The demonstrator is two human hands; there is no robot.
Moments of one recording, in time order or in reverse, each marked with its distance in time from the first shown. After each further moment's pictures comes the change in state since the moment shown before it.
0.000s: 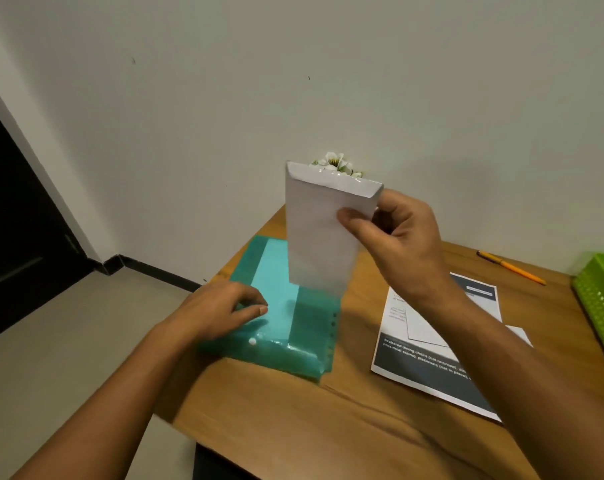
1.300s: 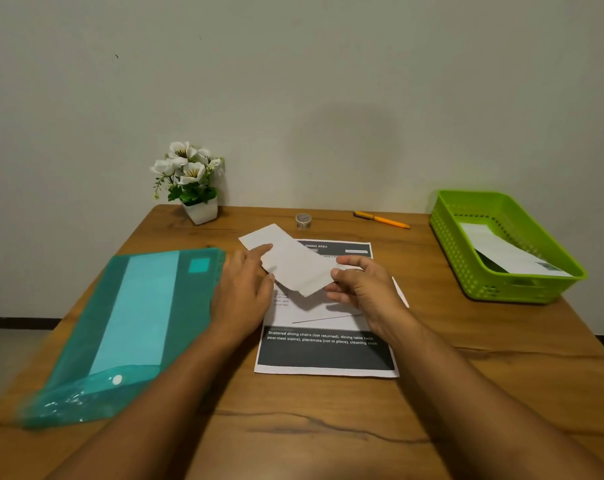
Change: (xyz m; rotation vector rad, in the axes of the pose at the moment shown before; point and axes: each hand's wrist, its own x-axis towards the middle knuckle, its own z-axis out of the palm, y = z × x) left_hand 0.133 0.186 0.113 -0.249 0.368 0.129; right_hand -0.096 0.123 -0.142 0.402 0.464 0.967
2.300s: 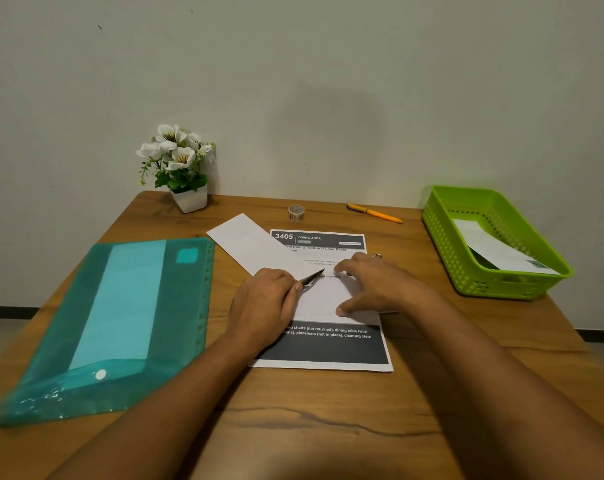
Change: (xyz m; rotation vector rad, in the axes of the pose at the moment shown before) left_hand -0.018 0.017 0.036 0.146 -0.091 0.237; right_hand 0.020 -0.031 -0.033 -1.769 -0.298 -0.247
